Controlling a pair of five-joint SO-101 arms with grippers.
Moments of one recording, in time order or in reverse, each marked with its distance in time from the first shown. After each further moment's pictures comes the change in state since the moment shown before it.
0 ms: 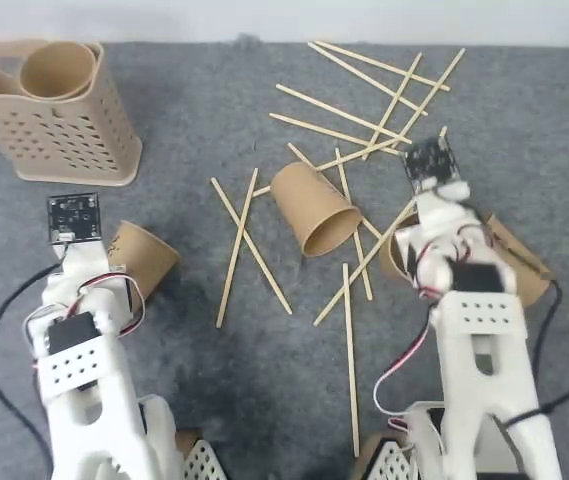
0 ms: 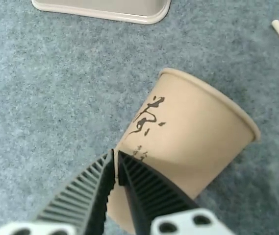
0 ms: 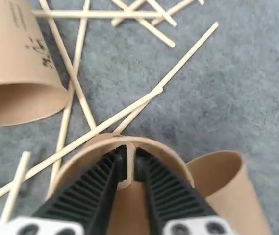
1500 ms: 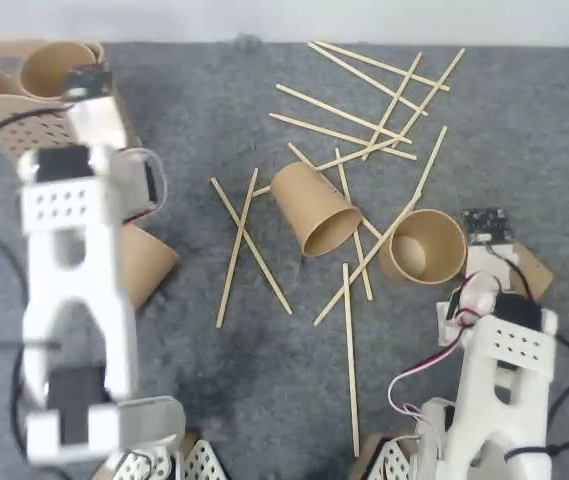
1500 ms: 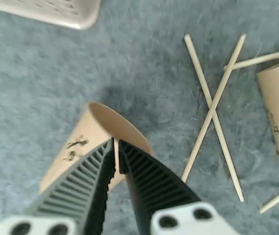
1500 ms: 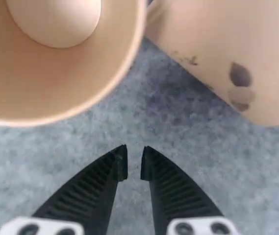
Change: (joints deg) left arm 15.8 47.1 -70.7 44.5 17.8; right arm 18.2 -6.9 18.1 14.6 0.0
